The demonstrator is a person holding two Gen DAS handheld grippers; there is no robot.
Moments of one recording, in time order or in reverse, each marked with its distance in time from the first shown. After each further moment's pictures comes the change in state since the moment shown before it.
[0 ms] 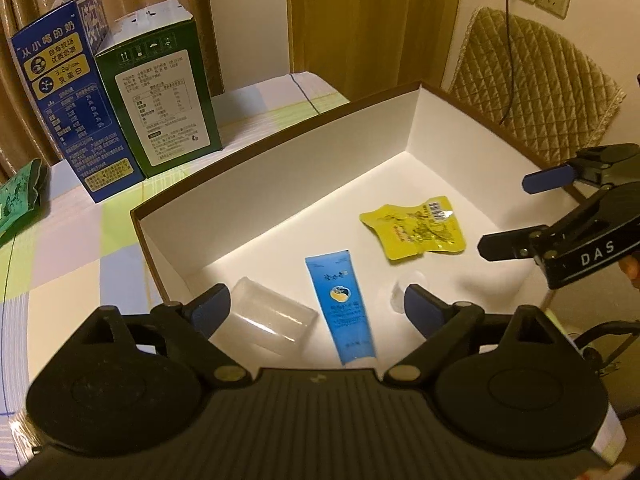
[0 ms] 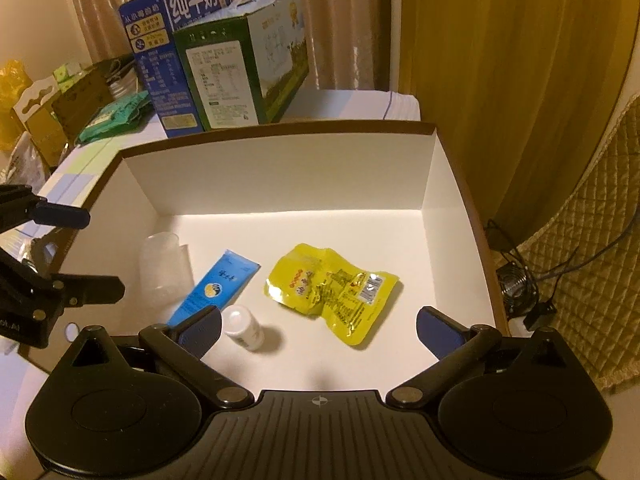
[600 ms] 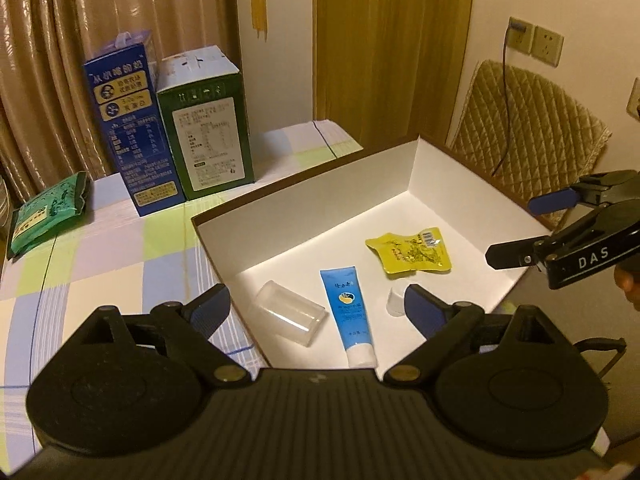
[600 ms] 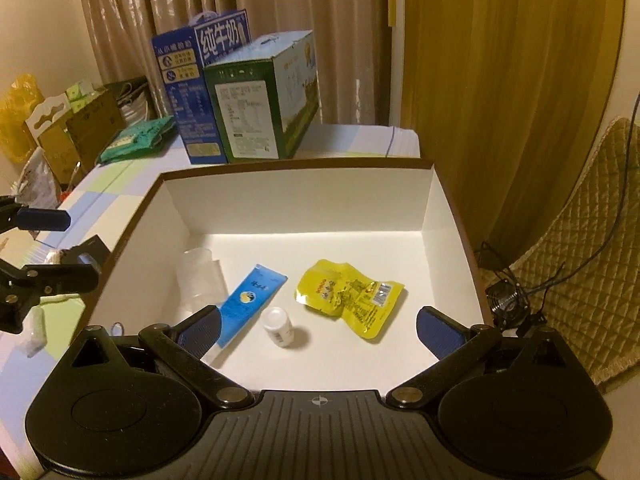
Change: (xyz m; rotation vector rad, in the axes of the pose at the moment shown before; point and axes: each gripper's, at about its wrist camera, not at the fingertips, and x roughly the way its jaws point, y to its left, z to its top) left arm -0.086 0.001 -0.027 -0.054 -0.142 0.042; right arm -0.058 0.030 -0.015 -0.003 -0.095 -0.008
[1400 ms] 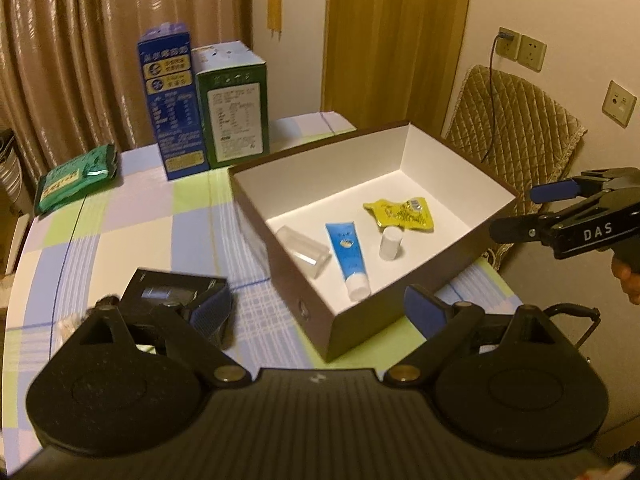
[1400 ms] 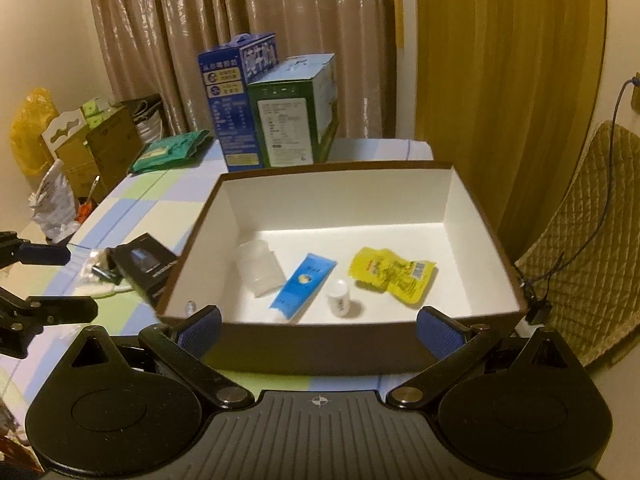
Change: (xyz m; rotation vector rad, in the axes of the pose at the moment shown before) left arm -0.086 0.018 -0.059 -0.044 -0.001 -0.005; right arm -0.056 0.070 -0.040 0.017 -0.053 0.014
